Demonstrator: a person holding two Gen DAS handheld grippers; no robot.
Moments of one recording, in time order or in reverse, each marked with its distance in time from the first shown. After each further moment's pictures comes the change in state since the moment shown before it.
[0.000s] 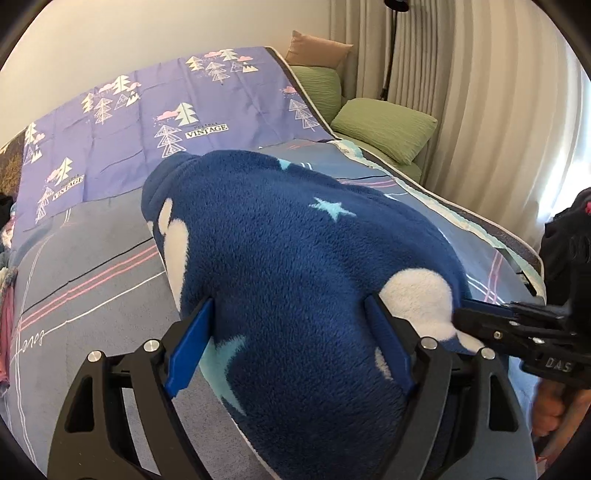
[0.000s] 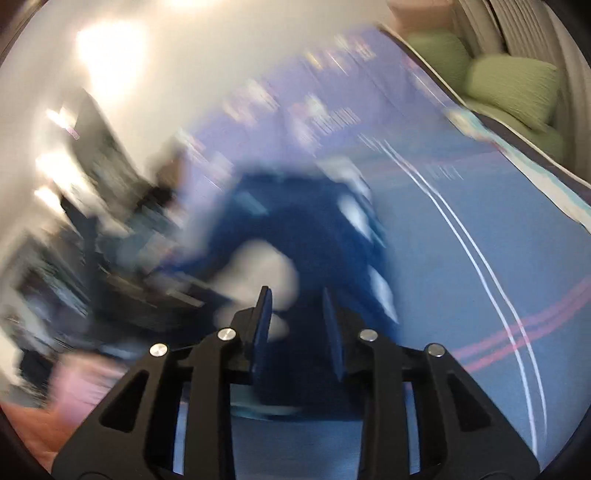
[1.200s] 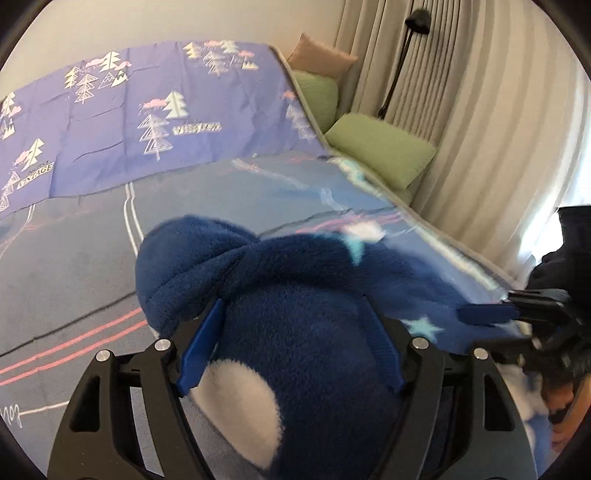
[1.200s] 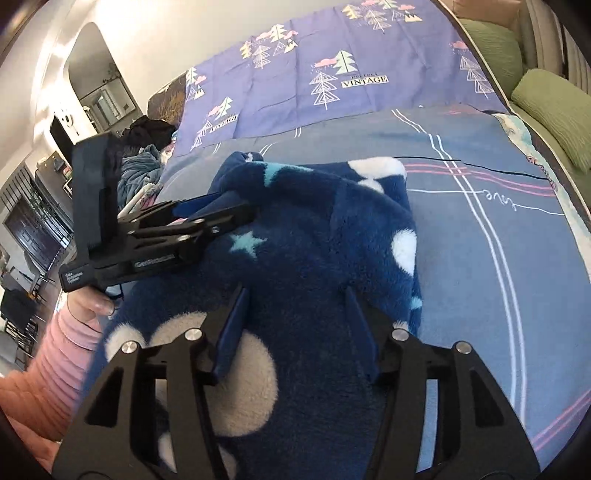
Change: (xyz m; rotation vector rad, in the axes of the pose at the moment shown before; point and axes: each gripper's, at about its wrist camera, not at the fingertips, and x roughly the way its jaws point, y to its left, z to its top) left arm 0.062 0.092 0.058 -0.100 -0.026 -0.193; right arm 0.072 0.030 0.091 -0.161 0.220 -0.008
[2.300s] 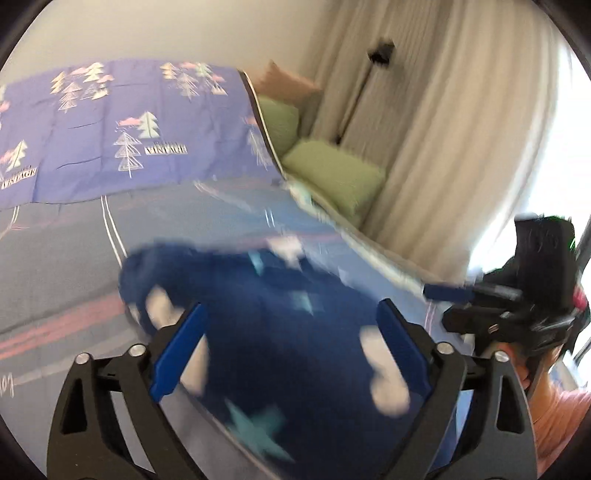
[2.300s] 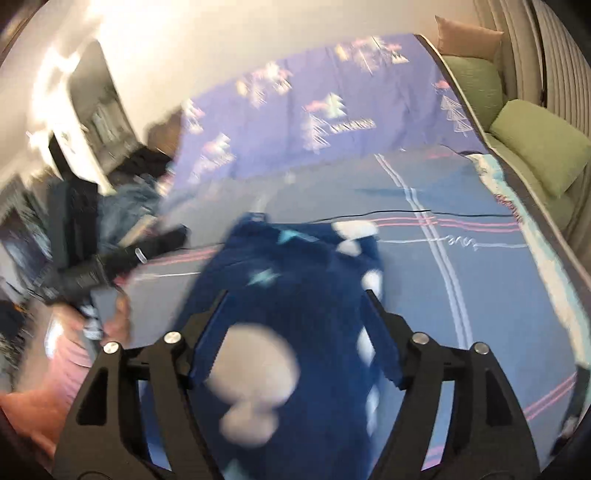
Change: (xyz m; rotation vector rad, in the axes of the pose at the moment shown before) left arm -0.058 -0.042 -0.032 0.014 -0.023 -0.130; right arm -0.078 0.025 -0.029 -0.025 -0.175 0.024
